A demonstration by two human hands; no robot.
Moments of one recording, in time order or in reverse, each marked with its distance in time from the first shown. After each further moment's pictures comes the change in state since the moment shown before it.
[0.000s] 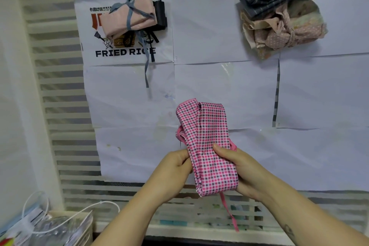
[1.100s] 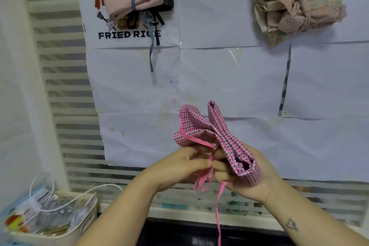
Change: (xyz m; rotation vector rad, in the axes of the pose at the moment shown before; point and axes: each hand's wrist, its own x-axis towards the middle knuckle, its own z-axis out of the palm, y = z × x) left_hand 0.004 -0.021 0.001 -0.268 -0.347 -0.156; right_hand -0.006 0.022 -0.013 0.445 -0.140 0.176
